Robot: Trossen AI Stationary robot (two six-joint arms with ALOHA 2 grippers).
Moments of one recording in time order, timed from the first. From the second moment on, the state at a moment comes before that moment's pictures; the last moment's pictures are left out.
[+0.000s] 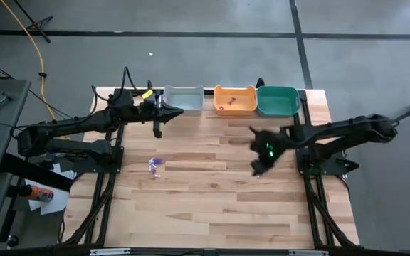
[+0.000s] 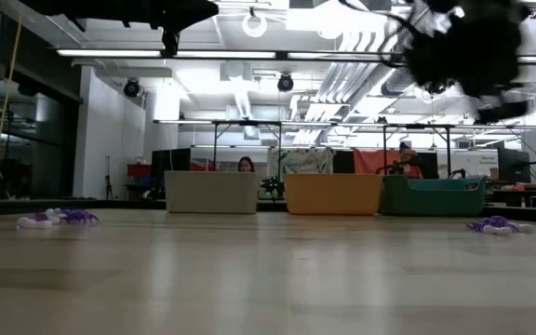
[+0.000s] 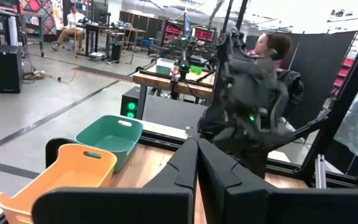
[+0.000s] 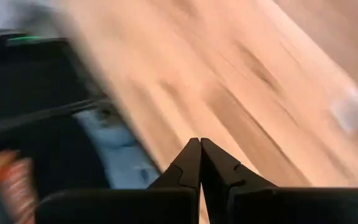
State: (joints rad) left arm 0.36 0.96 0.68 0.30 0.26 -0.18; right arm 0.07 1.14 0.75 -0.61 -0.45 1.10
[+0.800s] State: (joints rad) left arm 0.37 0.96 0.68 0.29 0.26 -0.18; right arm 0.33 1.26 0.74 -0.85 0.05 1.92
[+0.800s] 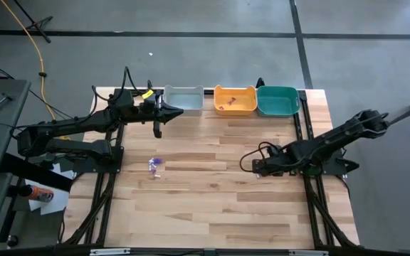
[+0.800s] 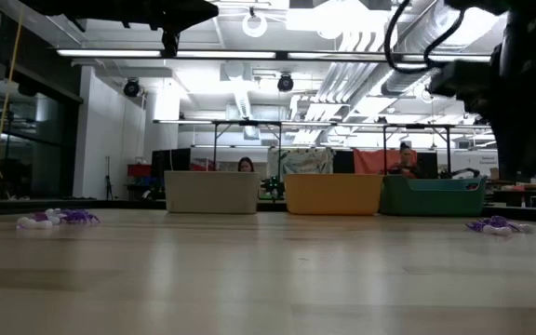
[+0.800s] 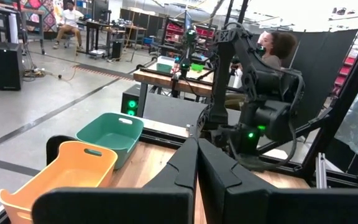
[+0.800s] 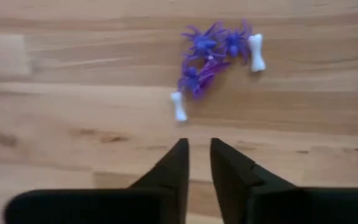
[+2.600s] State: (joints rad) left arm 0.37 0.96 0.68 0.28 0.25 -0.18; right arm 0.29 1.36 0.75 -0.79 -0.02 1.62
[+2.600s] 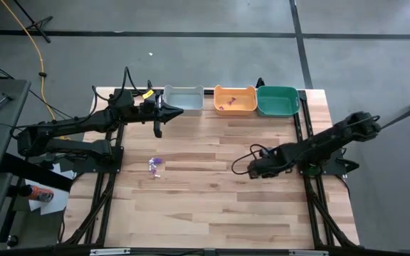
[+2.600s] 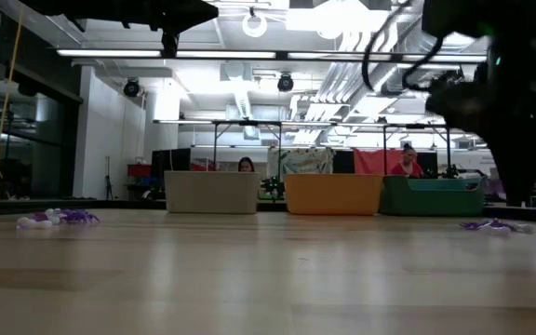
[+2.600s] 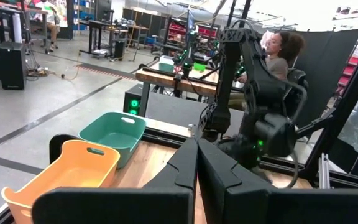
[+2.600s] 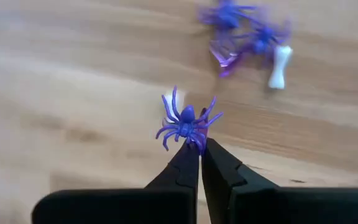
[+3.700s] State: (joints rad) left arm 0.18 1.44 1.04 0.01 0.36 0.61; right arm -0.12 1.31 0.76 0.00 -0.26 0.65
